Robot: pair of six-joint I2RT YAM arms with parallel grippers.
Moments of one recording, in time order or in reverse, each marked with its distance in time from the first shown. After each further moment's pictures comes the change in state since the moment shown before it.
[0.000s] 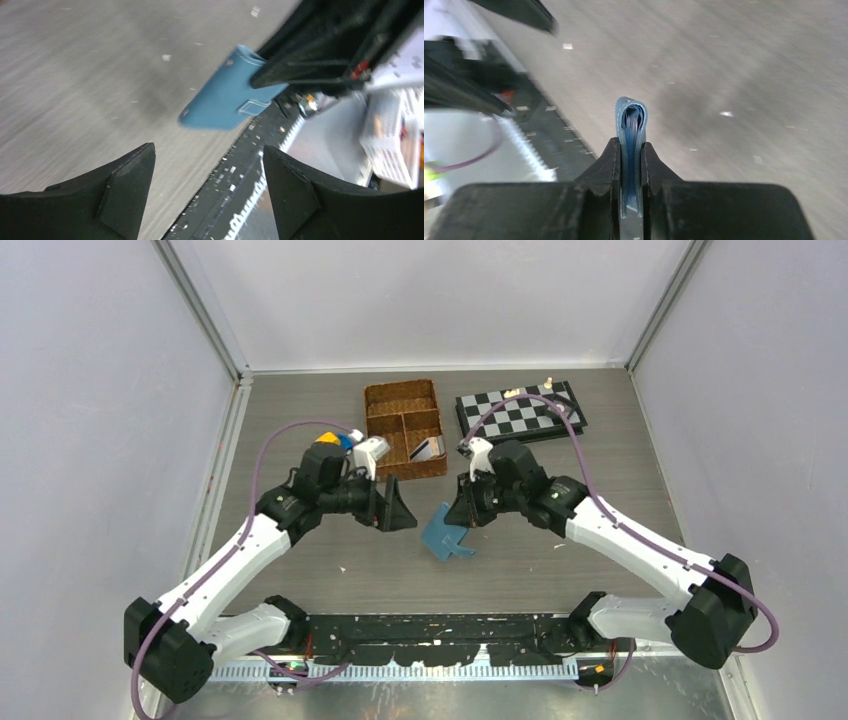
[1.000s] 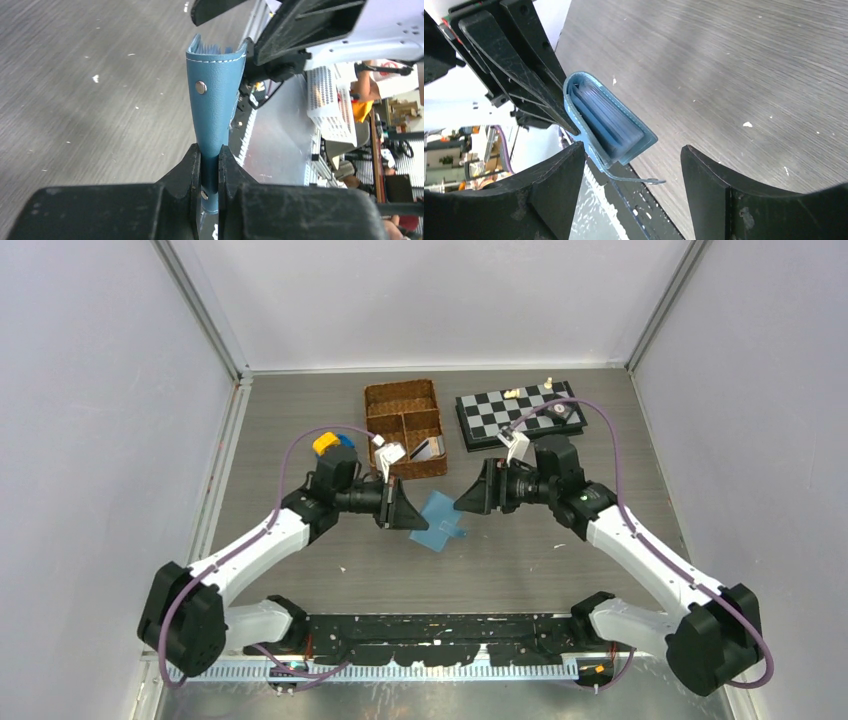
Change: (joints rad) left arm 0.020 0.151 -0.146 0.423 0.242 -0.124; right arm -0.242 -0.100 -0.173 0.202 -0.168 0.162
